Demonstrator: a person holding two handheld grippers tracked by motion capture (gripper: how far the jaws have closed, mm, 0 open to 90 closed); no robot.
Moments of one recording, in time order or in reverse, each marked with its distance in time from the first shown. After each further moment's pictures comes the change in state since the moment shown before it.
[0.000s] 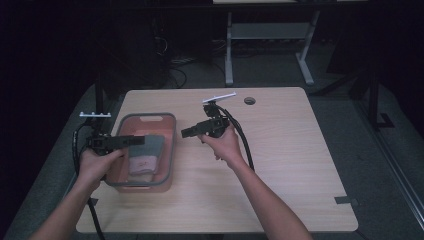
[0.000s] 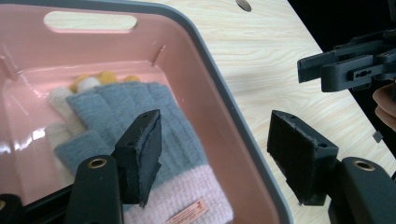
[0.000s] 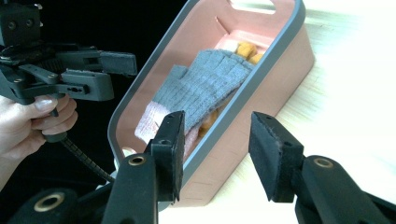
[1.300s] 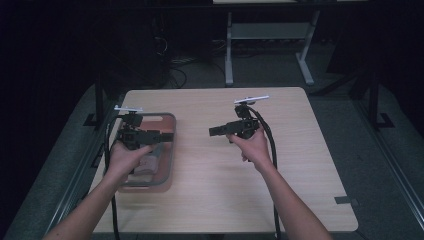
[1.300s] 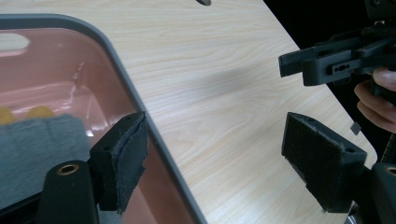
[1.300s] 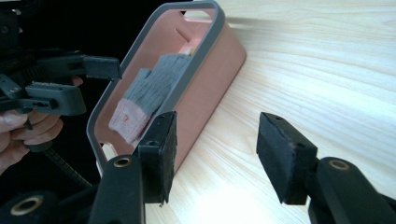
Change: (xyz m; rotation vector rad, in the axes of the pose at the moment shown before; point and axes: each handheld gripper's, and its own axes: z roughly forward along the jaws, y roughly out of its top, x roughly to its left) left arm -0.057 0.015 0.050 0.043 -0.070 0.083; right arm -0.040 -0.025 -0.064 -0.076 -0.065 0.049
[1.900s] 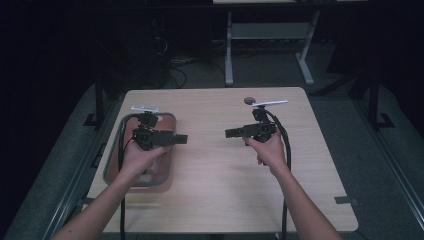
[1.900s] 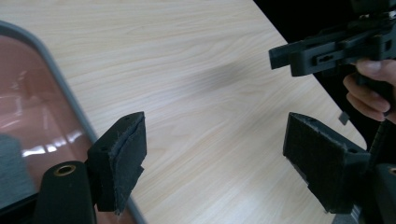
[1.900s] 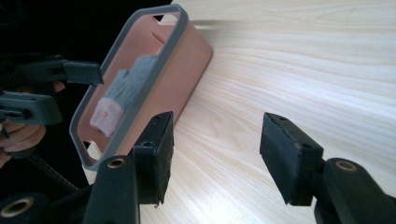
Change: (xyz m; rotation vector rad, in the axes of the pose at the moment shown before) left arm -0.027 0.004 0.024 0.027 -0.046 0.050; right arm -0.026 -0.017 -0.034 -0.032 -0.050 0.046
